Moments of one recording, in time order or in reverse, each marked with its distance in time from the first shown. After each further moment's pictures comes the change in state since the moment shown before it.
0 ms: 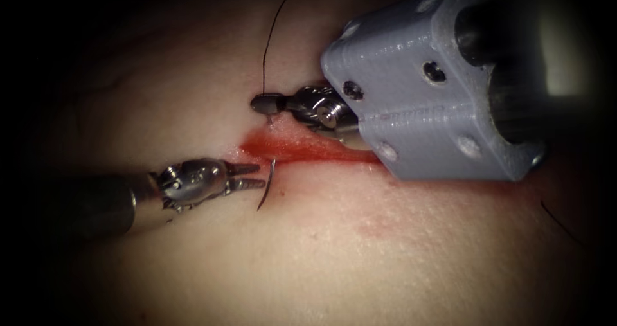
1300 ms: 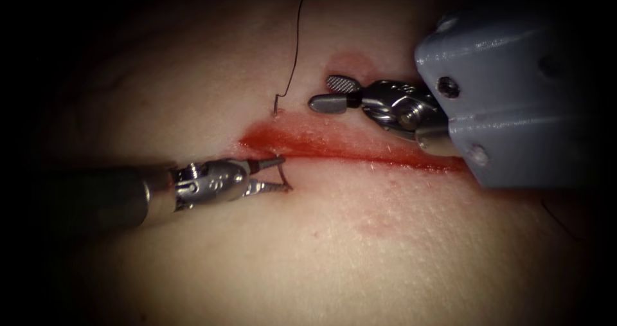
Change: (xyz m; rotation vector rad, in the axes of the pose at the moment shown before) right arm 0.001 0.001 -0.012 -0.119 0.232 -0.005; left arm 0.004 0.002 0.002 0.052 0.068 0.452
